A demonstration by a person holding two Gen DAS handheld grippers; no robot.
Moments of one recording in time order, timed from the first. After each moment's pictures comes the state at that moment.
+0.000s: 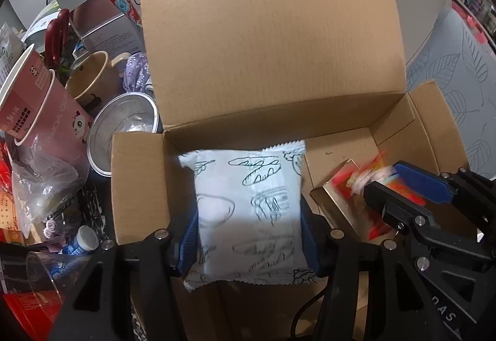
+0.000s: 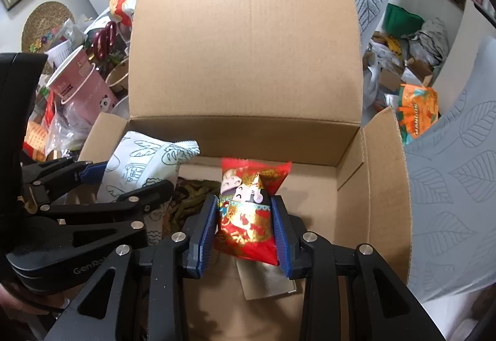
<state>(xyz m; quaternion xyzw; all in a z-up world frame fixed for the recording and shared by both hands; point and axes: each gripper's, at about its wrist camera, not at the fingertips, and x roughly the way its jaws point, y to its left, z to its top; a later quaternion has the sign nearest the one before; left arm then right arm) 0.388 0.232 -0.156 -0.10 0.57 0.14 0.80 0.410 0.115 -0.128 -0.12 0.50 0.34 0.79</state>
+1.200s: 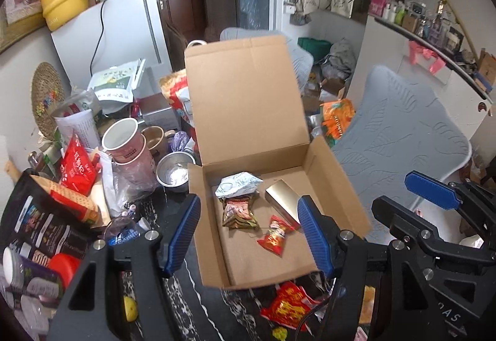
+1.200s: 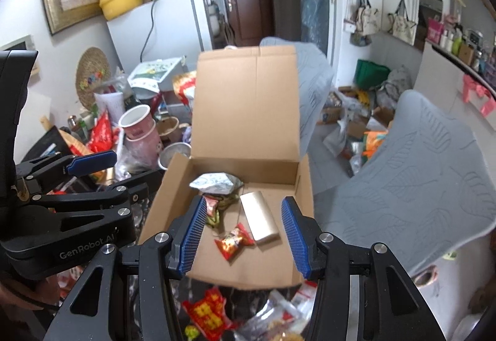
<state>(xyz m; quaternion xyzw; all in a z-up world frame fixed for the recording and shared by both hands) 0.249 0.154 0.038 -0.07 0.43 0.14 0.89 0.265 0.028 0.041 -0.10 0.36 0.32 0.87</state>
